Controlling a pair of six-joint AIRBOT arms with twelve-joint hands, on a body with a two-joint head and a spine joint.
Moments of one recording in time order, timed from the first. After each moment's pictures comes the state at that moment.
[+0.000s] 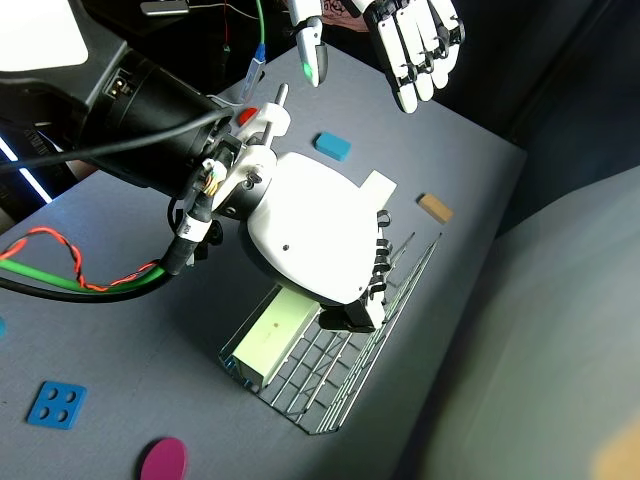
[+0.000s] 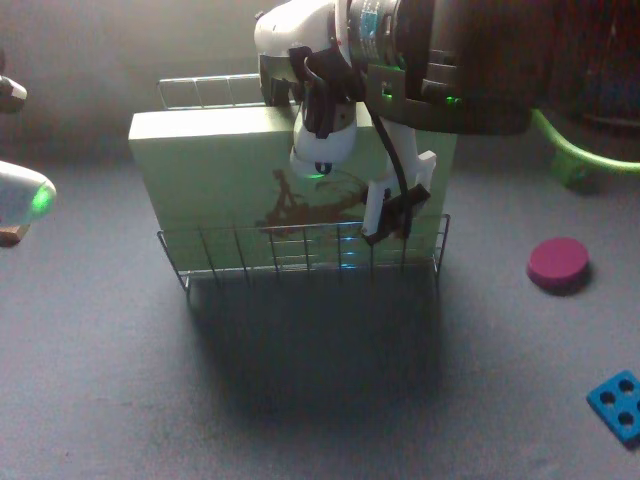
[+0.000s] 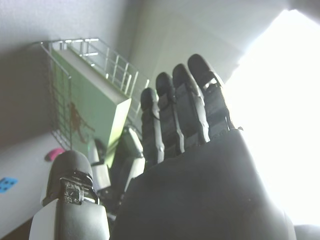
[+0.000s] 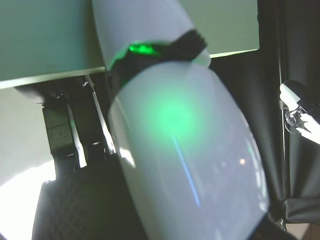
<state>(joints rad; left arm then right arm) -0.21 -0.43 0.56 0.80 0.82 0.56 -0.12 -1.53 1.20 -1.02 -0.73 0.13</state>
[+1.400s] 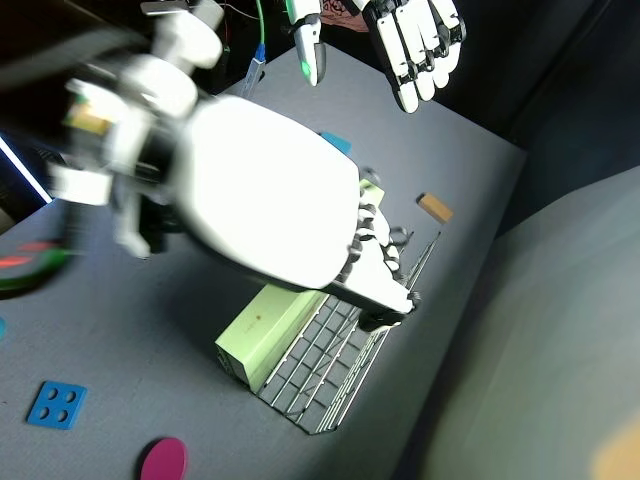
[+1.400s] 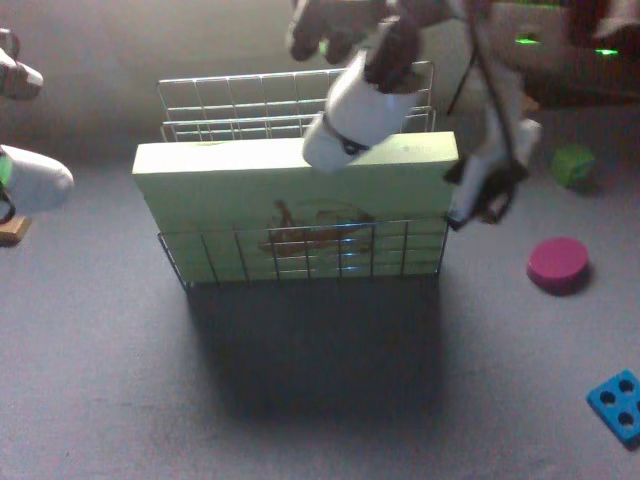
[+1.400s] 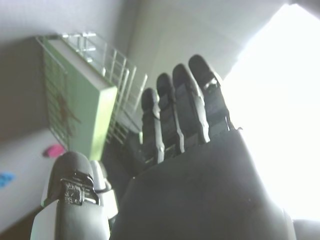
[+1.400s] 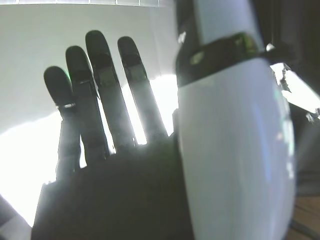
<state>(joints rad) -0.22 -0.43 0.55 0.78 0.79 0.55 0.01 -1.27 0.92 -0.95 -0.76 0.06</state>
